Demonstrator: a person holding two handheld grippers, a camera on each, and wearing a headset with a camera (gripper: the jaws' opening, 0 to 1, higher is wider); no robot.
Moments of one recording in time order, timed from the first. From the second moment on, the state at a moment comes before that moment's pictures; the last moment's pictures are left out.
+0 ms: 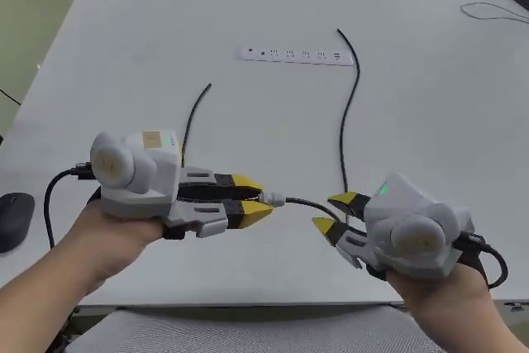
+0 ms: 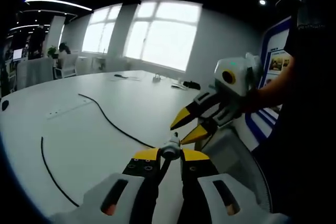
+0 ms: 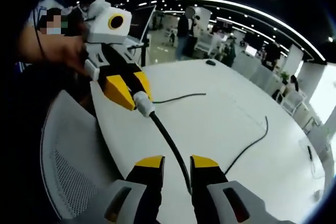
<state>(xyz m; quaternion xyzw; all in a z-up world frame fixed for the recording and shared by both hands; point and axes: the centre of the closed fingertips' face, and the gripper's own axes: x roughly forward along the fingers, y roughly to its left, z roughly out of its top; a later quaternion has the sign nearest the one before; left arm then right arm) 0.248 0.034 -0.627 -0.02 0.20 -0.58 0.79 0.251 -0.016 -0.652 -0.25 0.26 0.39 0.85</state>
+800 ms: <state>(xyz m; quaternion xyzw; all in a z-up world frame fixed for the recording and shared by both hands) 0.243 0.032 -0.631 -0.01 0.21 -0.58 0.79 0.248 0.020 -0.644 -0.33 0.21 0.43 0.81</state>
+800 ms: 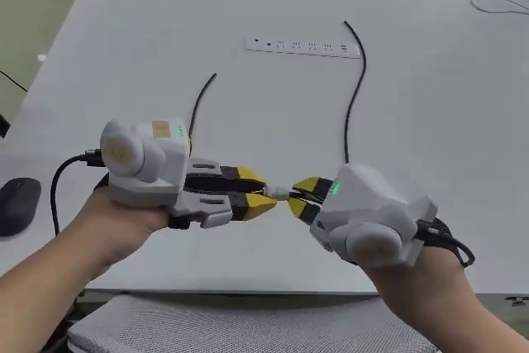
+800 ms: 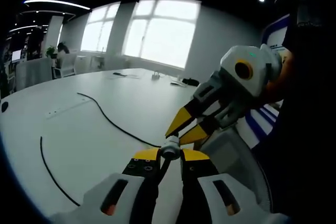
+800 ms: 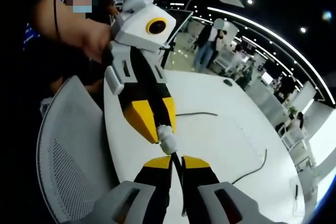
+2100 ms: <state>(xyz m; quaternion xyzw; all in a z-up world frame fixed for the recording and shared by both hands) 0.247 0.031 -0.635 -0.01 0.22 -0.58 0.79 0.255 0.008 -0.655 -0.26 0.25 0.41 0.84</state>
